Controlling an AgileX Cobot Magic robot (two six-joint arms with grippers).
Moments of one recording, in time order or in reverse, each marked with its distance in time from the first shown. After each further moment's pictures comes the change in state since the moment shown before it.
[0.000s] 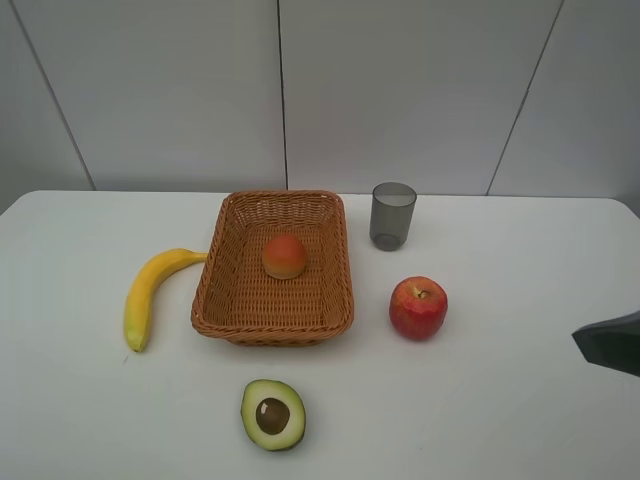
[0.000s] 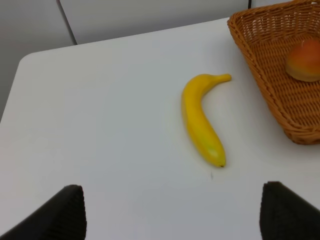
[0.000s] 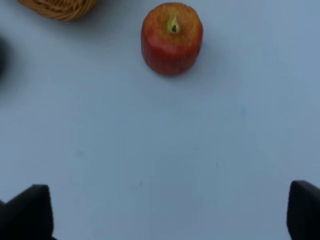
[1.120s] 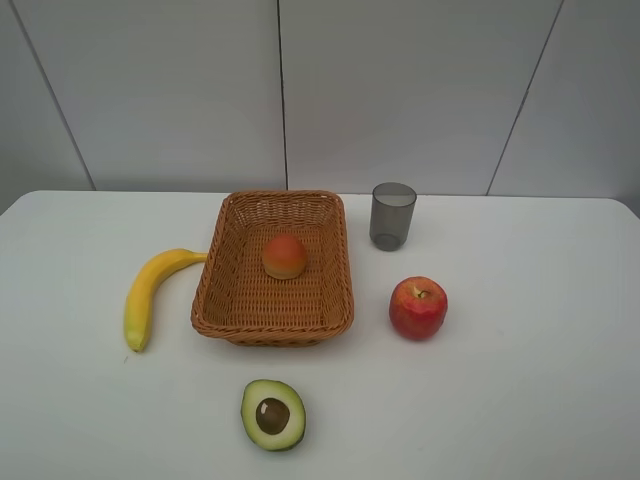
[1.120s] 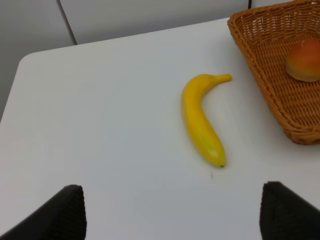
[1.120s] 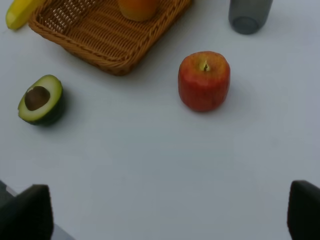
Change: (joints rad) left arm 0.000 0.000 0.000 0.000 0.000 0.000; right arm -0.004 -0.504 0.170 0.112 0.012 -0.025
